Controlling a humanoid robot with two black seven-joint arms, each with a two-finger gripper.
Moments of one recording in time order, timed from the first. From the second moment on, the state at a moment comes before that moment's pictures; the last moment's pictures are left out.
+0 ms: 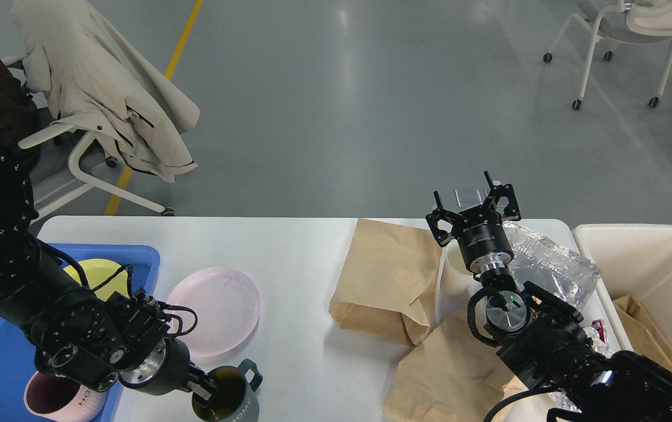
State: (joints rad) left arm -1.63 0.17 1.37 -1.59 0.62 0.17 -0.20; right arm 0.69 0.08 0.72 0.22 0.25 0.62 0.44
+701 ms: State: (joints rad) left arm -2.22 0.72 1.42 -1.20 1.01 -0.52 -0.60; right arm 0.69 0.08 0.72 0.22 0.25 0.62 0.44
